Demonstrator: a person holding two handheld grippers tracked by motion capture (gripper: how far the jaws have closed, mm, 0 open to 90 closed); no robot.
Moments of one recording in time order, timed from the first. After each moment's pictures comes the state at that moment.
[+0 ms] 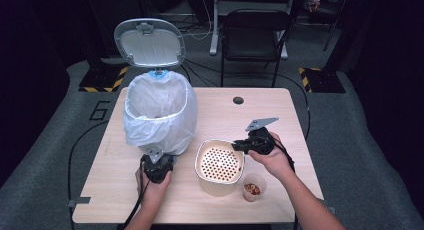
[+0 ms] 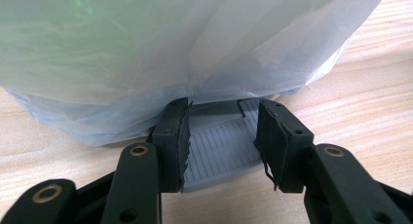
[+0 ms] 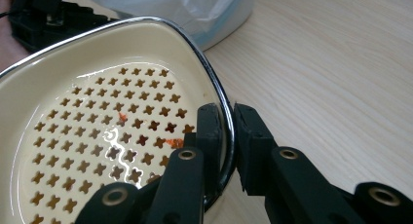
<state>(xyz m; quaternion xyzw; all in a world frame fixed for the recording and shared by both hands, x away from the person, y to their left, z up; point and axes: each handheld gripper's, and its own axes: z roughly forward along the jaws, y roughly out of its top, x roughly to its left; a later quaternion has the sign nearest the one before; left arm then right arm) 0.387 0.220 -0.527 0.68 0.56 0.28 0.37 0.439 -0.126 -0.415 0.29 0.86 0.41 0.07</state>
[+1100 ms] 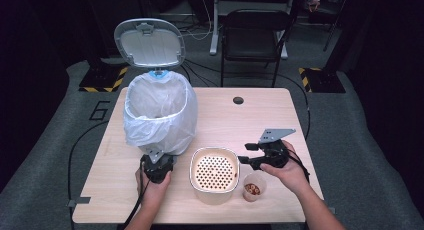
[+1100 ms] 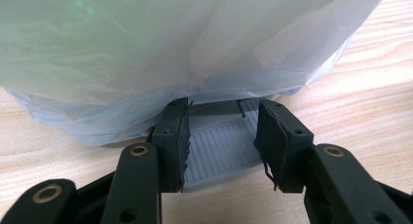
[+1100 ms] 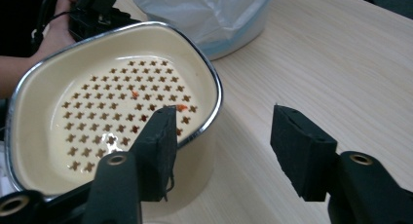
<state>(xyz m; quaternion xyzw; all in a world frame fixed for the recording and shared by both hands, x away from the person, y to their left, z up) 0.387 0.220 -0.527 0.68 0.56 0.28 0.37 0.393 -0.157 -0.400 0.27 0.85 0.45 0.10</state>
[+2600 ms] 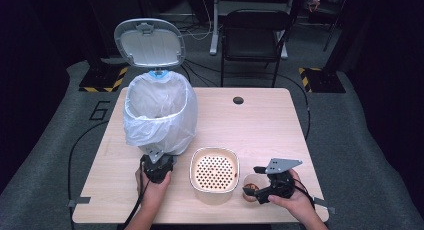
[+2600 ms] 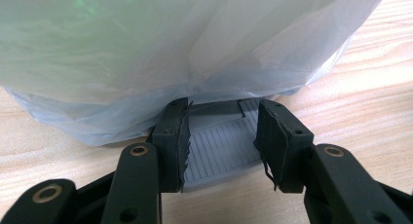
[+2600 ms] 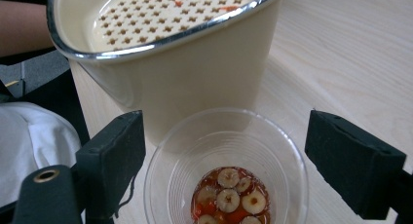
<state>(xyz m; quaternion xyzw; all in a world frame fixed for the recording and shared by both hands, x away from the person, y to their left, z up) 0.387 0.220 -0.527 0.68 0.56 0.28 0.38 0.337 -0.173 -0.454 0.27 0.85 0.45 0.07</state>
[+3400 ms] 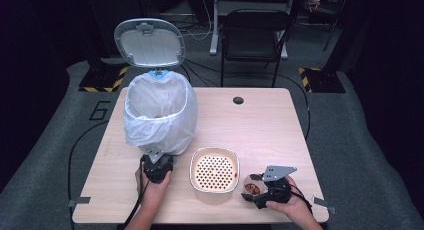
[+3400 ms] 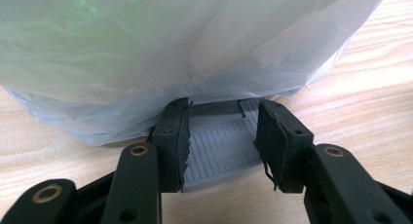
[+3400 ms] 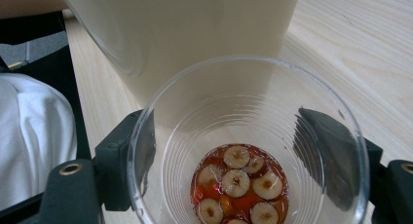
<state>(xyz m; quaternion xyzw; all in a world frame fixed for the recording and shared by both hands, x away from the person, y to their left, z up) 0.387 0.221 -0.526 0.69 0.56 0.28 0.37 0.335 -0.172 -0.484 0.24 0.86 0.44 0.07</state>
